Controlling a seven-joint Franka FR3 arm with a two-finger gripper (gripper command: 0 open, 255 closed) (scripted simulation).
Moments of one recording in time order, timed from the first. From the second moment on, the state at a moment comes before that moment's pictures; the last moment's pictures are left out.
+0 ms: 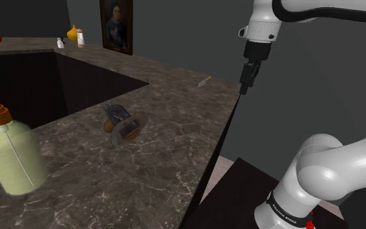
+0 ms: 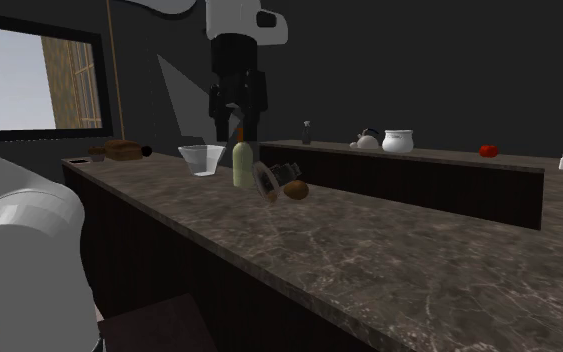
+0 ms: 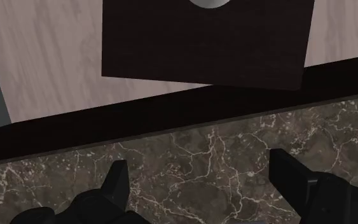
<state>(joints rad) -0.02 -0.79 -0.01 -2.31 -0.09 1.47 -0.16</state>
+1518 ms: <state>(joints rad) 0.01 -0.28 0.41 -2.09 -0.13 1.86 0.38</state>
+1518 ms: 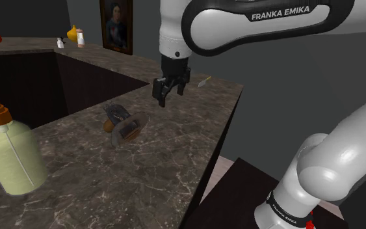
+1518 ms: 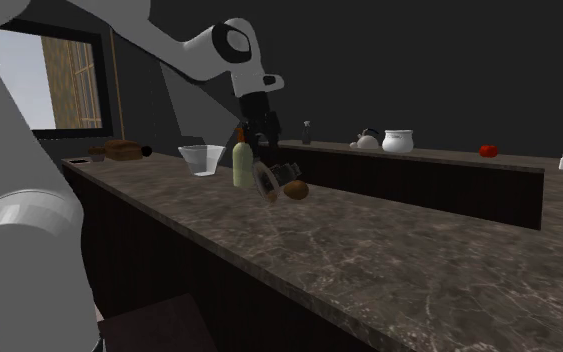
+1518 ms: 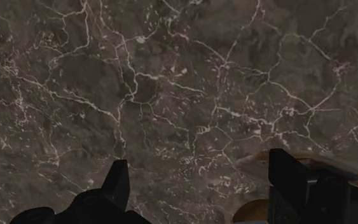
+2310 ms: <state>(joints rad) 0.11 0.22 0.56 -1.65 -0.50 1.82 0.75</state>
